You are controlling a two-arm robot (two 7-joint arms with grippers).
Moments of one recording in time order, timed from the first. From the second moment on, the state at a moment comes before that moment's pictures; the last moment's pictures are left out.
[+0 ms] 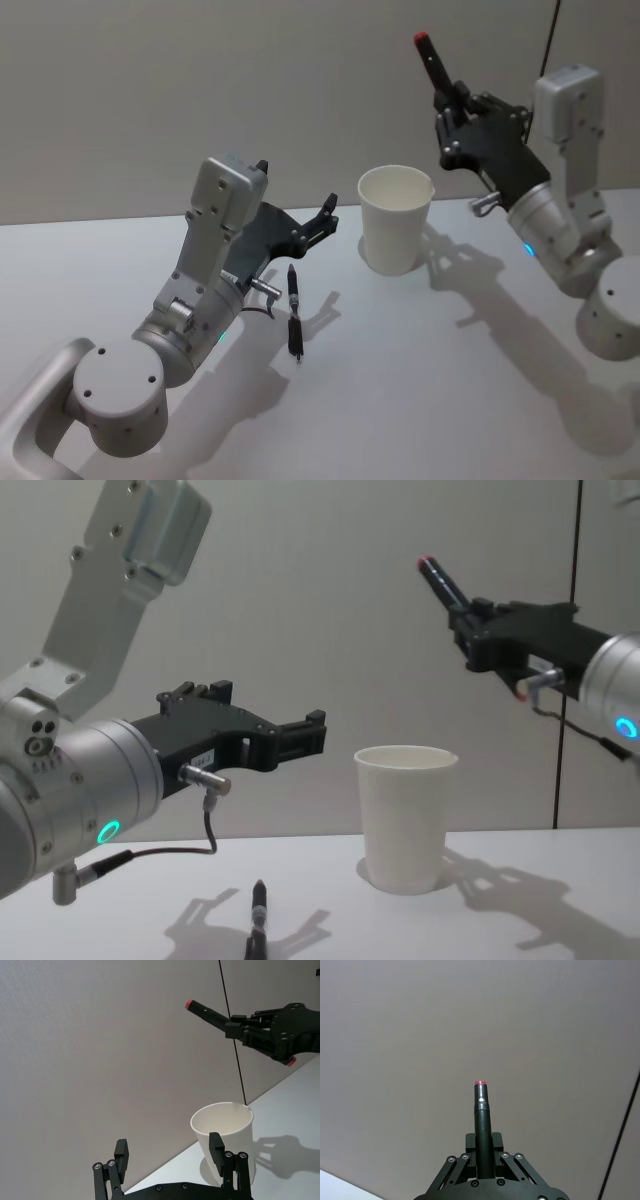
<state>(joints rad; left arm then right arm) -0.24 0.38 0.45 -1.63 -0.20 0.01 -0.01 0.38 0.11 -0.26 -1.39 0.01 -0.15 0.19</state>
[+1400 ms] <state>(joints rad) -0.24 0.38 0.45 -1.63 -0.20 0.01 -0.01 0.55 0.03 -0.30 -0.99 -0.13 -0.48 0.23</state>
